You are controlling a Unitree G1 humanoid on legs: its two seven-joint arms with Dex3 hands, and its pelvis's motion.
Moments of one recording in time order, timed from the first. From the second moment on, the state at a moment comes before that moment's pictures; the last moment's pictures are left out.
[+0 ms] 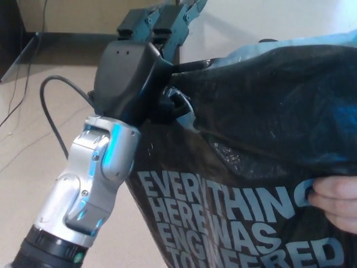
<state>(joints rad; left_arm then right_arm) -0.69 0.26 -0.24 0.03 0.76 -0.06 0.21 -0.11 -0.45 0.15 1.20 -0.30 -0.39 -0.04</state>
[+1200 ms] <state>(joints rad) -0.70 0.14 -0.32 0.15 0.73 -0.13 0.34 -0.10 -0.45 0.18 1.19 -0.32 -0.37 -0.03</state>
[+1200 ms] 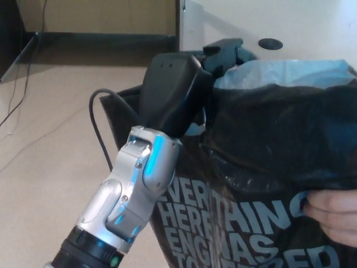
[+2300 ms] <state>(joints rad) -0.50 0.27 -0.18 0.06 0.73 -0.26 0.55 -0.11 -0.46 0.20 1.19 -0.32 -0.35 -0.02</state>
